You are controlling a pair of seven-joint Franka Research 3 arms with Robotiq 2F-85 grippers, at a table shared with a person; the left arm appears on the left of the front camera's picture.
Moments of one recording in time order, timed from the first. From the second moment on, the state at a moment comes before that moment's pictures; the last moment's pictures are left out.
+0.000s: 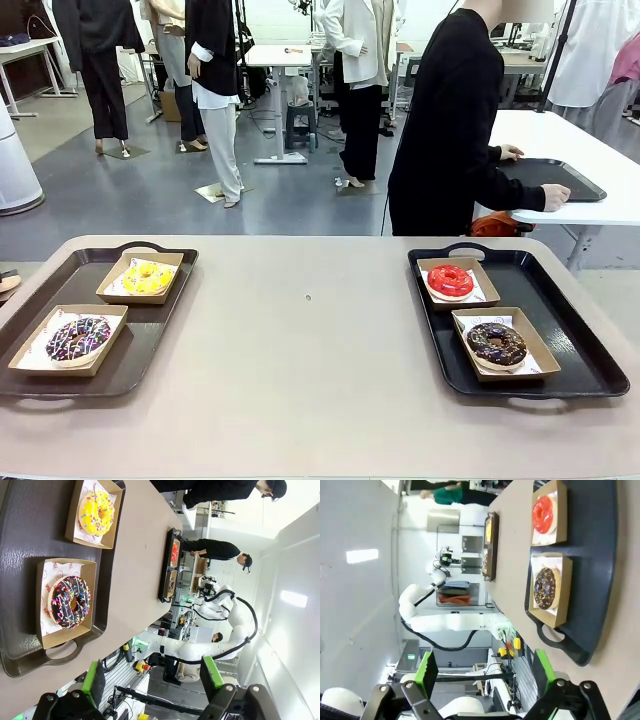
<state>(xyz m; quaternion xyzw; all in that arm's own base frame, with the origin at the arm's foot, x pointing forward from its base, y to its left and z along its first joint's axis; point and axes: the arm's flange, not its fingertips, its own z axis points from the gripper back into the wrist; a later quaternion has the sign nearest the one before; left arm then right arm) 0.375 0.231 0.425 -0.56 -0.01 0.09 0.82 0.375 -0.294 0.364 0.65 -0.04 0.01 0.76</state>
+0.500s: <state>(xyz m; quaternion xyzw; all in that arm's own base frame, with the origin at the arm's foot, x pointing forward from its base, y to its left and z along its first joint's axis) 0.375 0.231 0.425 -0.56 -0.01 0.09 0.82 0.382 -0.301 0.352 0.66 -0.05 0.01 0.75</state>
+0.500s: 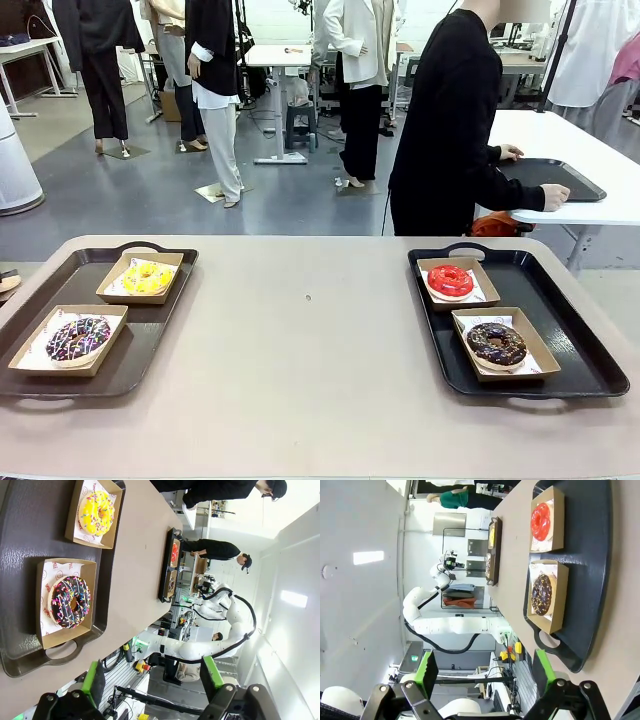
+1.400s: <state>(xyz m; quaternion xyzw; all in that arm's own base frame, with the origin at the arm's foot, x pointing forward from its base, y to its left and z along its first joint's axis) 0.375 0.231 0.425 -0.56 -0.01 0.09 0.82 0.382 -0.301 0.352 0.66 -0.05 0.01 0.75</state>
